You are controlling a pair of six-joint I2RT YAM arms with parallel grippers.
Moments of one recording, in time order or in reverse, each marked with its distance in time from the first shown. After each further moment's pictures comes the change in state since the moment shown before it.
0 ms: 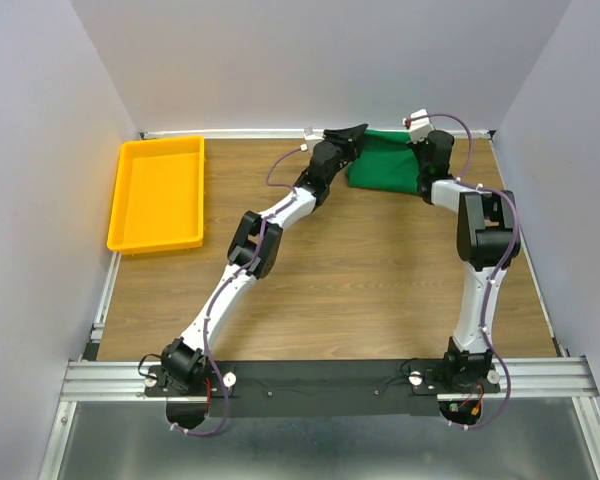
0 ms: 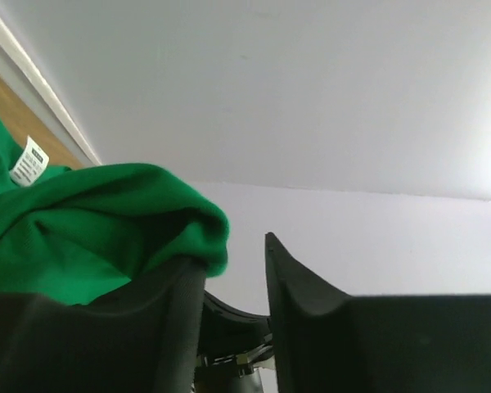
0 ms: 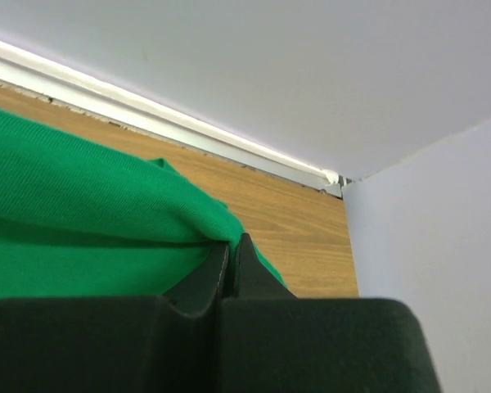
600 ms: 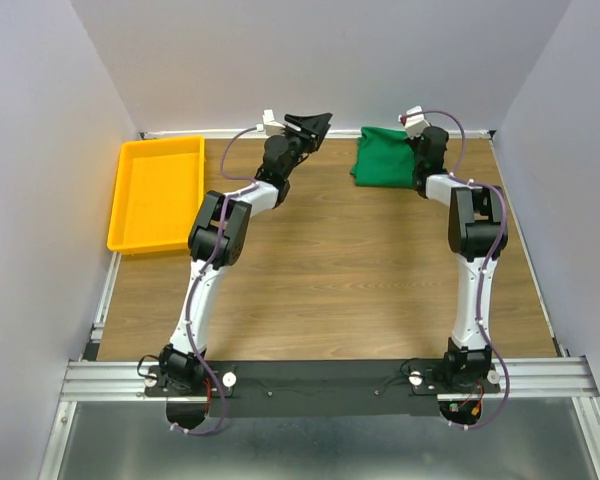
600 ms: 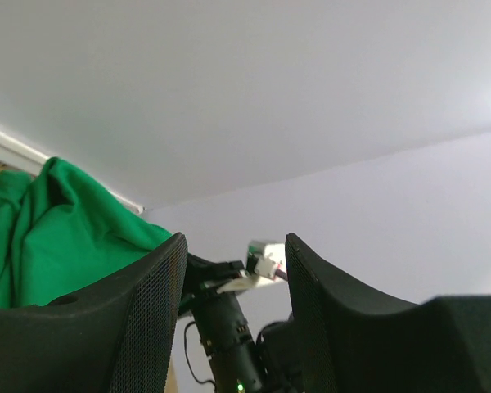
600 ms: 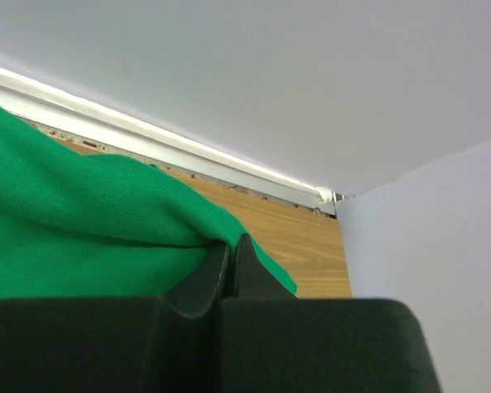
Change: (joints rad) left arm 0.150 -0.423 -0.684 0.354 0.174 0.303; right arm -0.002 0.174 0.200 -0.005 0.042 -0.056
